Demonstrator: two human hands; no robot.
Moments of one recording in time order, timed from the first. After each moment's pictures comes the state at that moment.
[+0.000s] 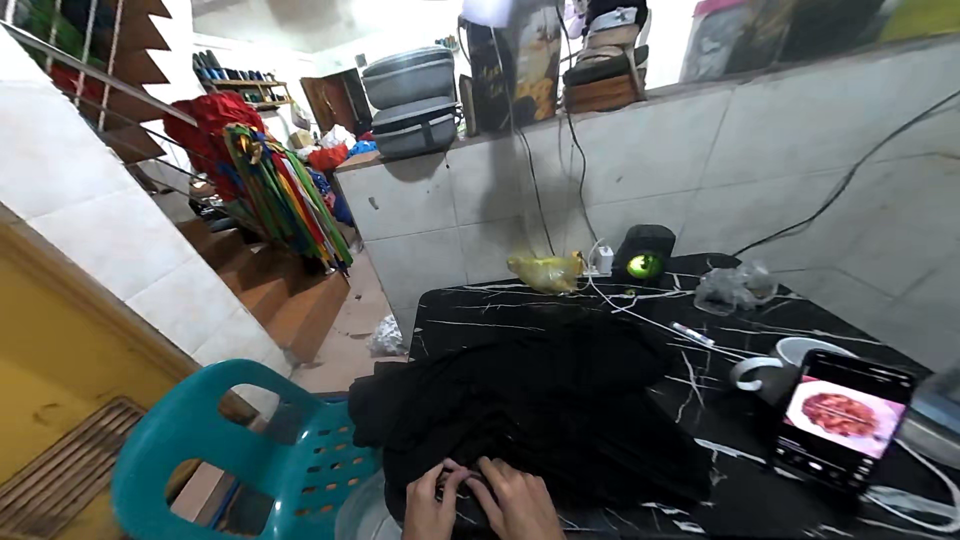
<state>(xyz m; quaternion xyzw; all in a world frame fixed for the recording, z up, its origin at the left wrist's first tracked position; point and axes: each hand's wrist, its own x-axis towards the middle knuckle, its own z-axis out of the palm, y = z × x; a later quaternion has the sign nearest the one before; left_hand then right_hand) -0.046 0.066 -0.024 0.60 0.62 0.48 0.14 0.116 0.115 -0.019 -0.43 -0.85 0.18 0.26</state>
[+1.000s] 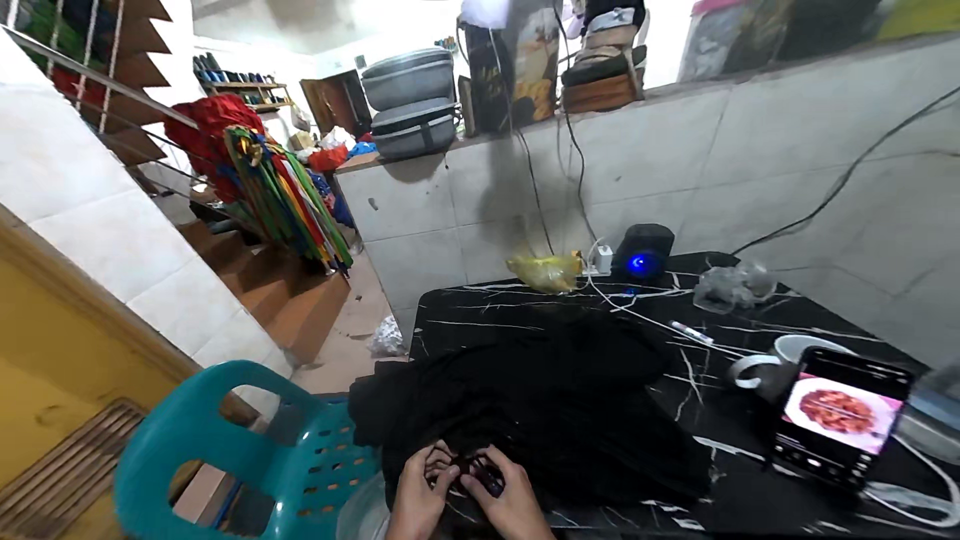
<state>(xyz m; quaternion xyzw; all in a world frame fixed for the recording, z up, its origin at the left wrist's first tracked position) -0.066 0.079 -0.003 0.54 0.63 0.46 0.32 0.102 0.124 -0.041 -0.39 -0.67 0.49 0.40</state>
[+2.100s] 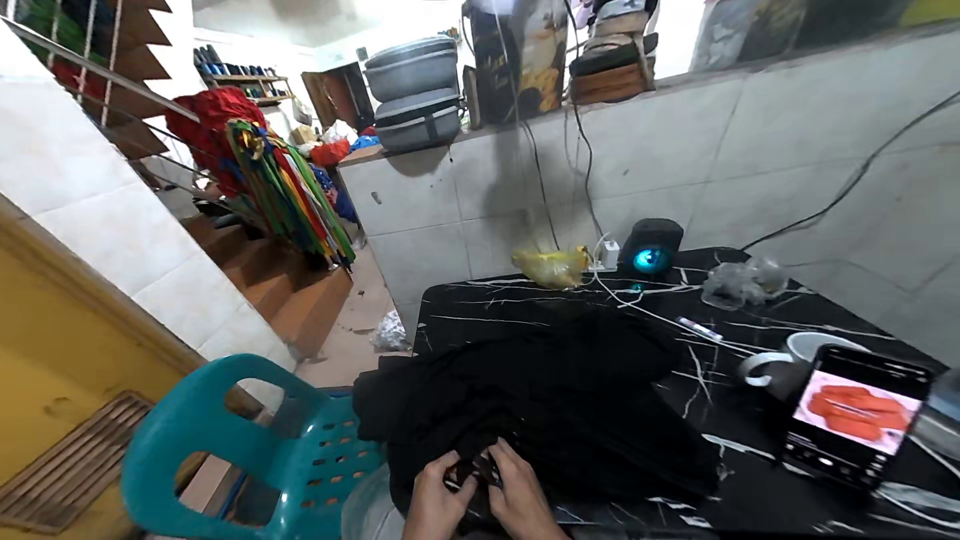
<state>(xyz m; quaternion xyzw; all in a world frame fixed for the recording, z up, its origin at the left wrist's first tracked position) -0.051 0.071 -0.003 0.57 0.70 0.34 0.27 0.105 0.126 -0.032 -0.41 -0.79 0.33 0.32</state>
